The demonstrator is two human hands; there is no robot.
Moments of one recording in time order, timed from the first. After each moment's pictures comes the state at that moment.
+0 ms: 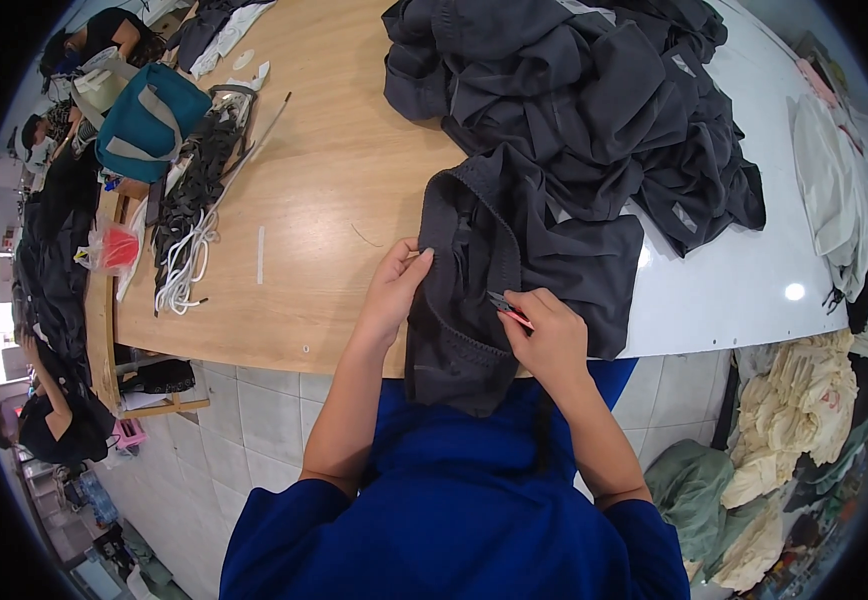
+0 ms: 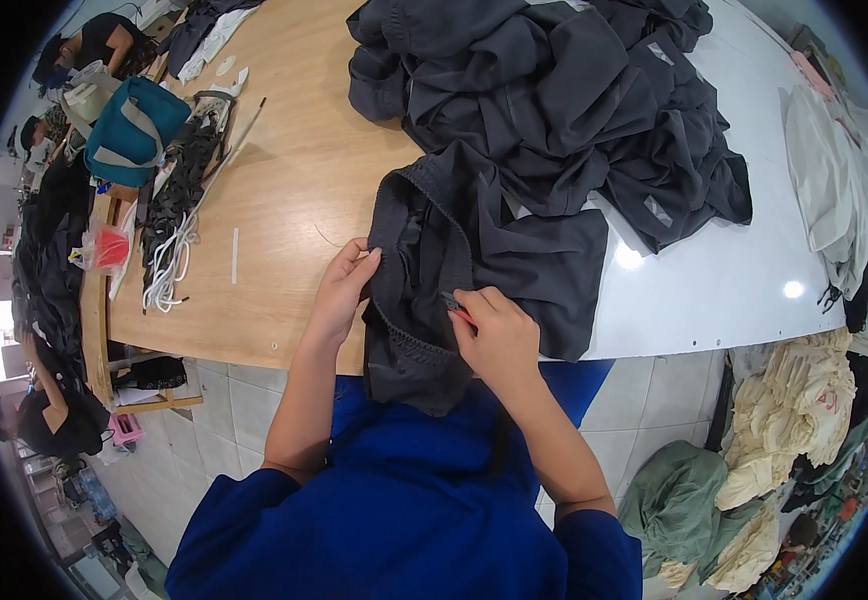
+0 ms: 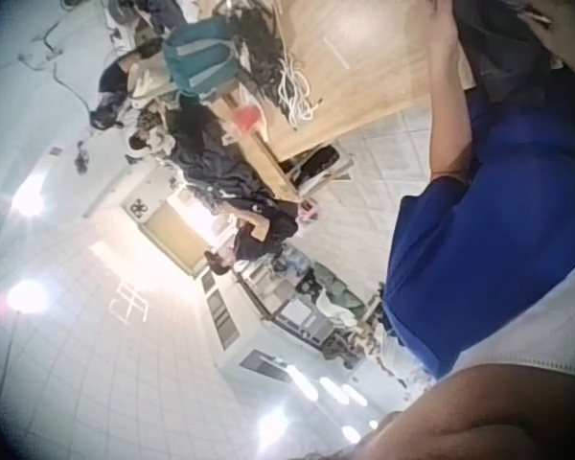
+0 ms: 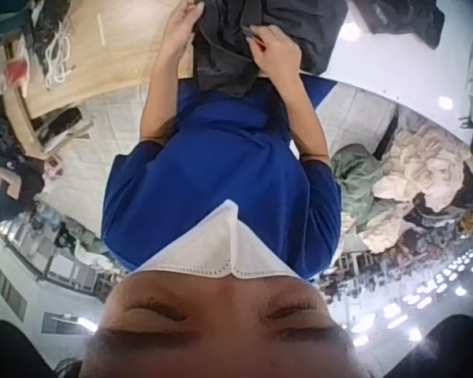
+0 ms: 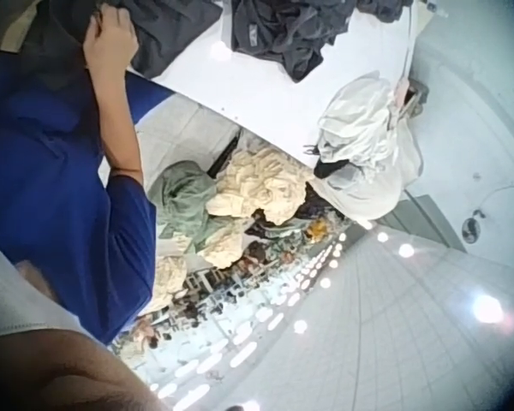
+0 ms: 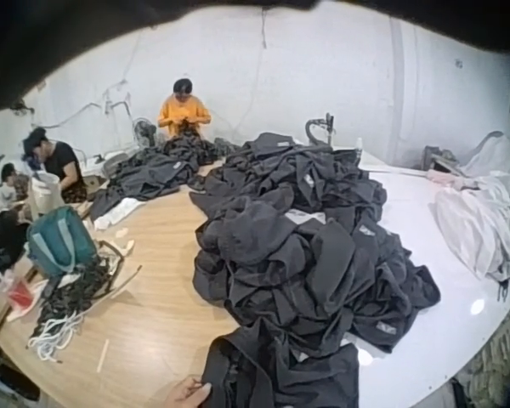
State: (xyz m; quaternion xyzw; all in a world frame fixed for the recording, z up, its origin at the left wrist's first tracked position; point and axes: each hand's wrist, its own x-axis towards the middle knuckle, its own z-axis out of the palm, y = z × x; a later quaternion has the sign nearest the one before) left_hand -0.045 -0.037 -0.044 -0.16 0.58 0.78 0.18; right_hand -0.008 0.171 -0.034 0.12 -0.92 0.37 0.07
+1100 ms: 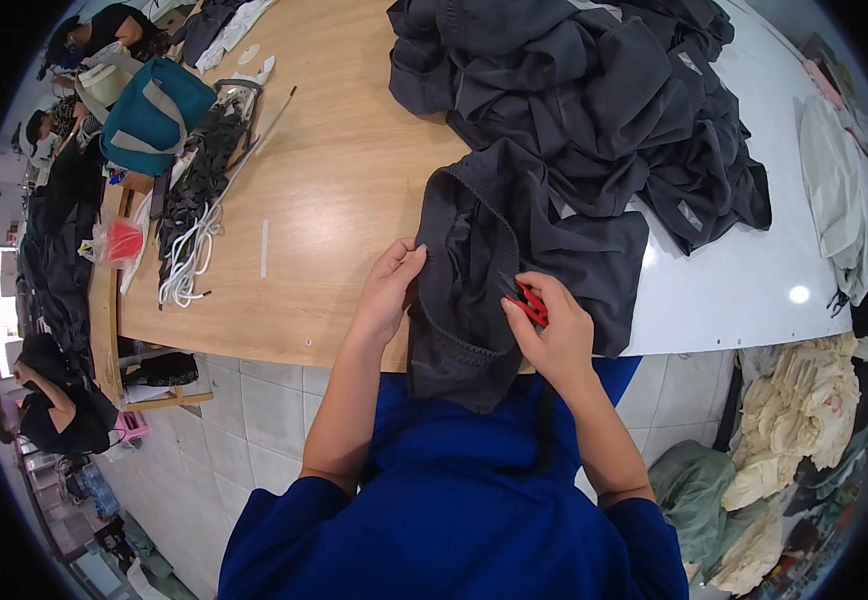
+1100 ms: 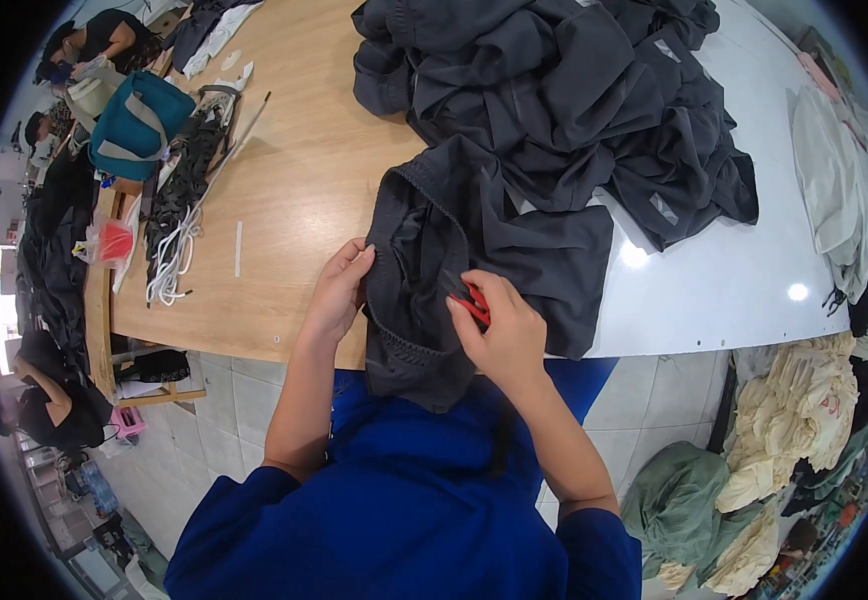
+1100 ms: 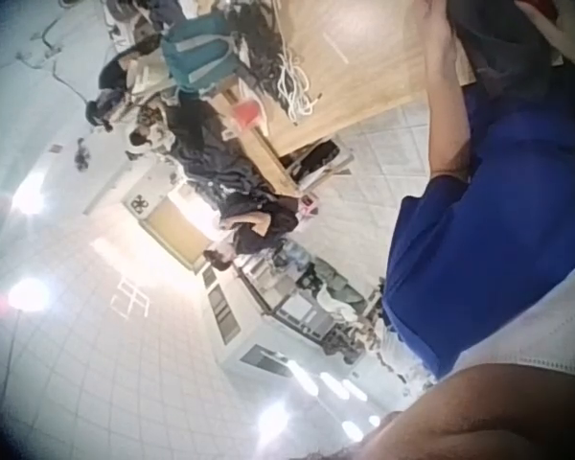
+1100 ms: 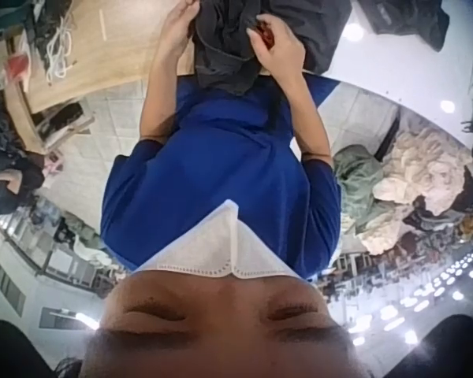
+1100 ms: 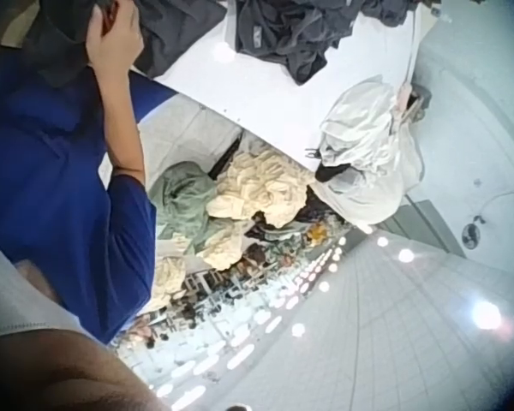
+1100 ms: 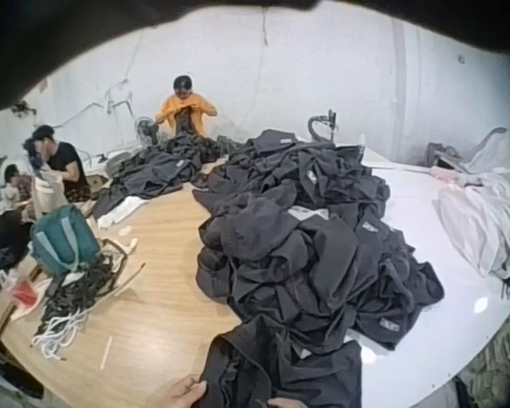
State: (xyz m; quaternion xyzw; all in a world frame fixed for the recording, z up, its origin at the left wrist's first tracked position) left_hand -0.039 -0.045 -0.052 -0.19 0.54 0.80 0.17; right_hand -0.010 0.171 -0.028 0.09 -0.89 0.44 0.09
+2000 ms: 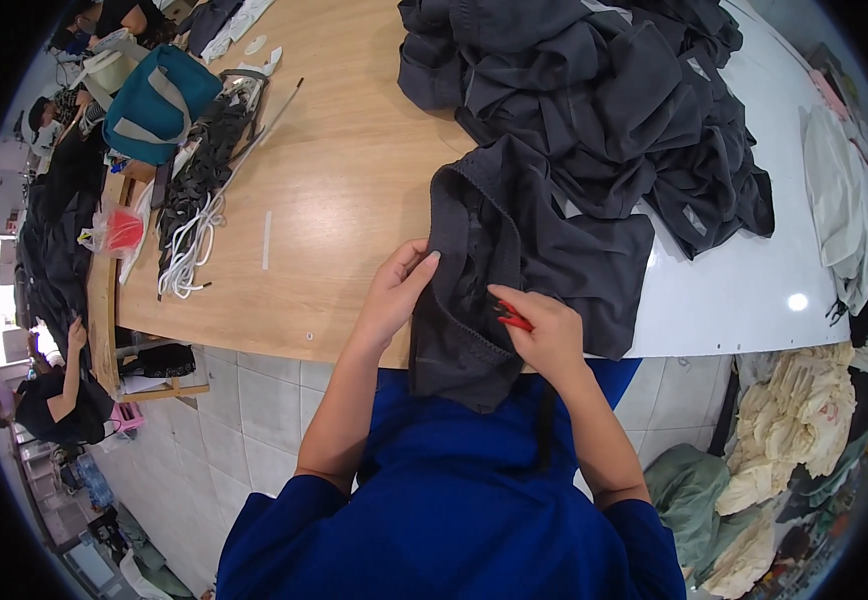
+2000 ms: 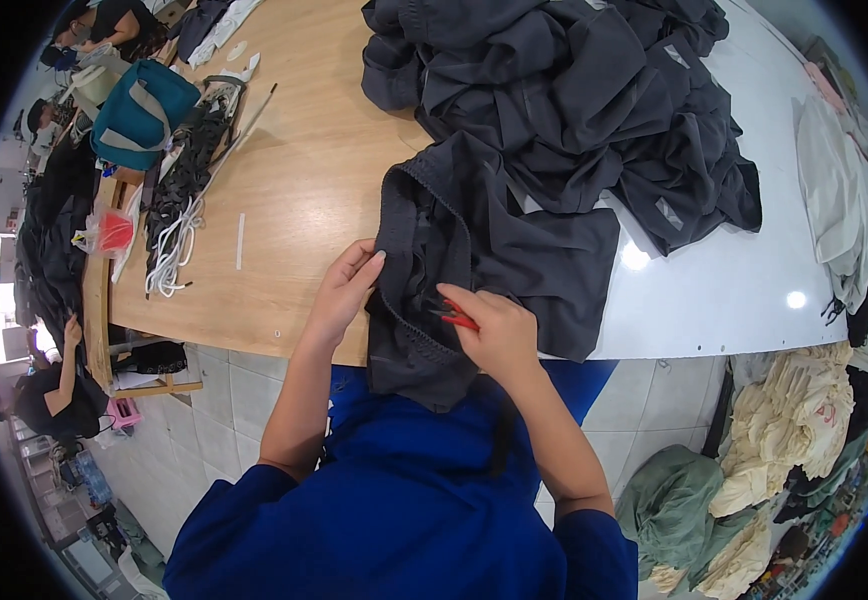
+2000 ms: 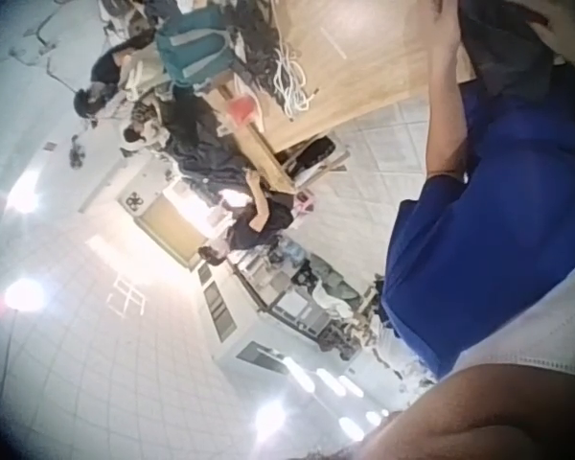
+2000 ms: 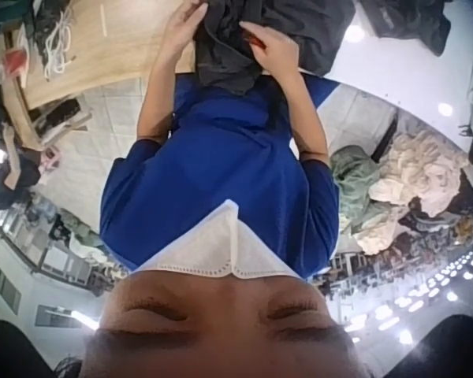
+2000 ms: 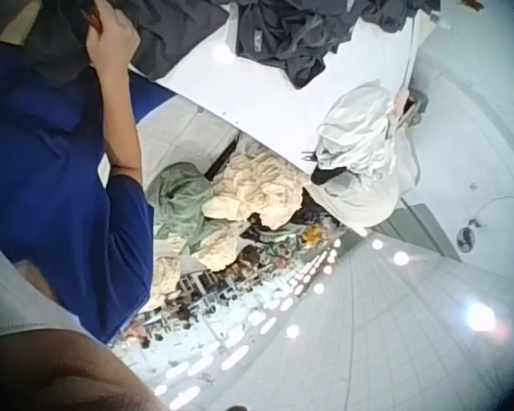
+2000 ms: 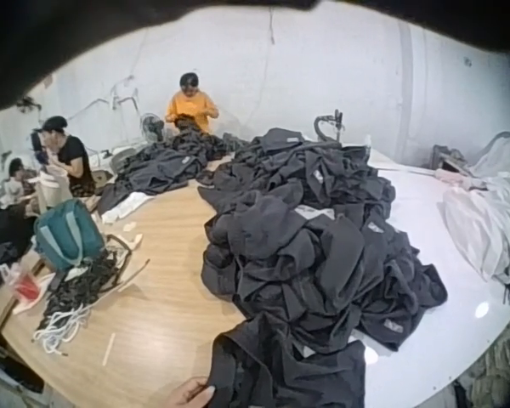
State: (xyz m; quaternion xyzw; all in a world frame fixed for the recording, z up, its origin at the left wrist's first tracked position) left_hand -0.031 -0.042 -0.046 -0.13 0.62 0.76 0.15; right_hand -0.011 0.170 -0.049 0.17 -0.87 0.45 0.06
